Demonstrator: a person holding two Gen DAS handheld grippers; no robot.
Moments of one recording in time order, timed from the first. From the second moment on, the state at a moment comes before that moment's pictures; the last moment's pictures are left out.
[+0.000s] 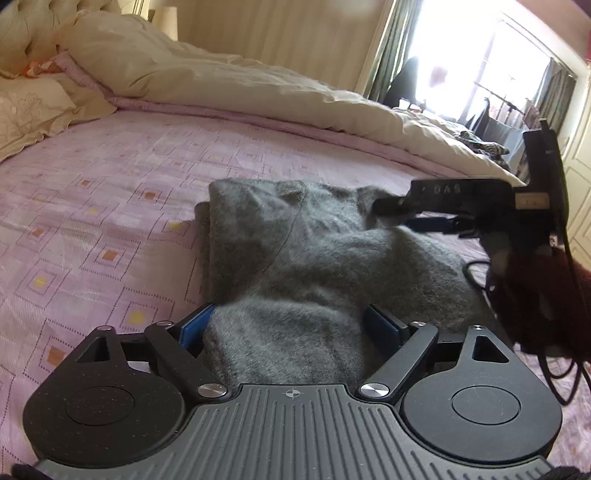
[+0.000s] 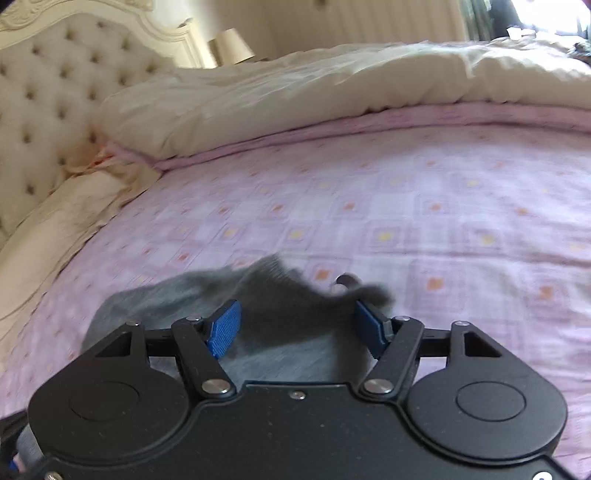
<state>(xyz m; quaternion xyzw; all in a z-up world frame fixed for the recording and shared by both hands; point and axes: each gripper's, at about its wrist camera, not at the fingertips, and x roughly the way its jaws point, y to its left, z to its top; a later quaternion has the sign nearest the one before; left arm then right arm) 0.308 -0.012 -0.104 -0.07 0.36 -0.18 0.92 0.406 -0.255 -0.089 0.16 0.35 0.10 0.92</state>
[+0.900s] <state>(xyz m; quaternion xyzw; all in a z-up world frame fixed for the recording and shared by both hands) 0.417 0.046 -0.104 -0.23 0.46 -0.19 0.84 0.245 -0.261 -0.114 0.33 0.34 0.22 0.85</state>
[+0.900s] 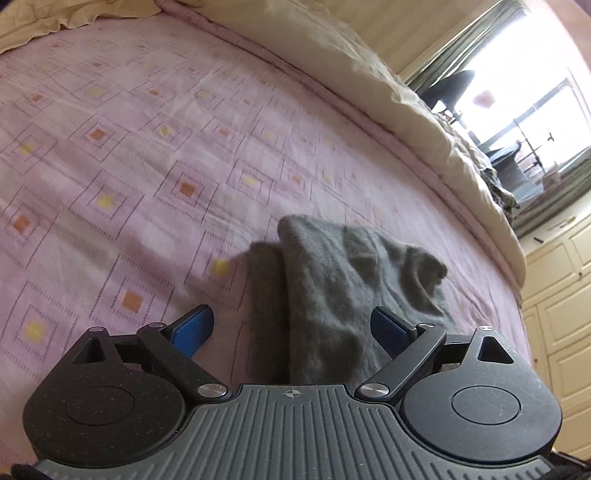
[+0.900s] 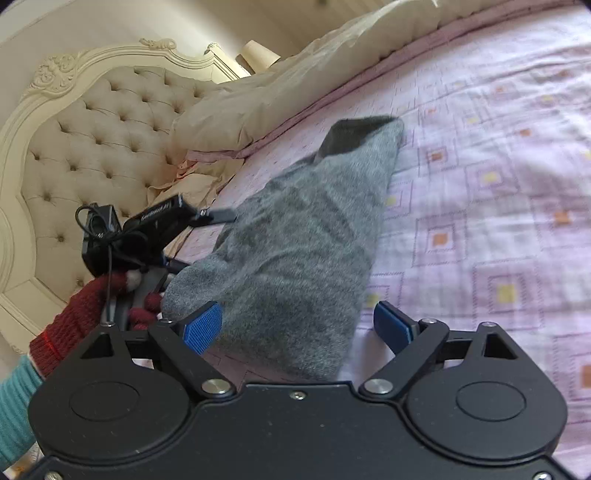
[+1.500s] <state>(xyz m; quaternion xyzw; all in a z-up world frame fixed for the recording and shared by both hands) 0.444 0.010 -0.116 -0.23 0.49 -0.28 0.79 0.256 -0.244 -0.130 0.39 0.33 0.22 0.83</state>
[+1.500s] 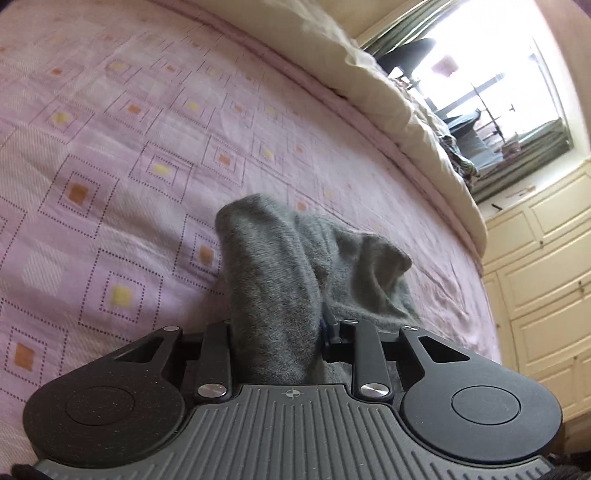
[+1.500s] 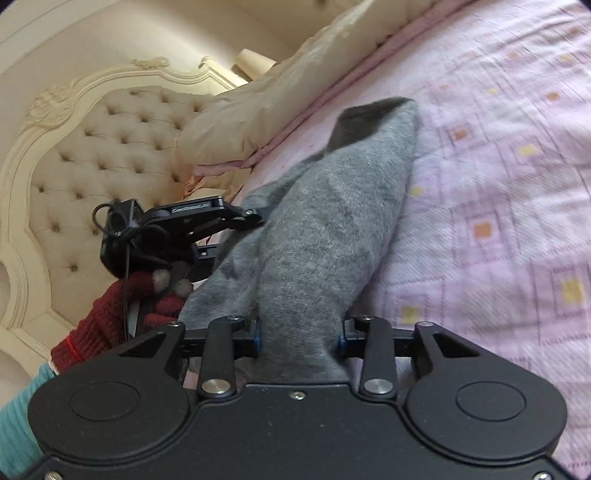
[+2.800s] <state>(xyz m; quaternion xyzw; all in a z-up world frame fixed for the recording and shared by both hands) 0.184 0.016 -0.087 -0.08 0.39 -0.23 0.89 -0.060 -0.236 -0.097 0.22 0.38 0.08 0.89</state>
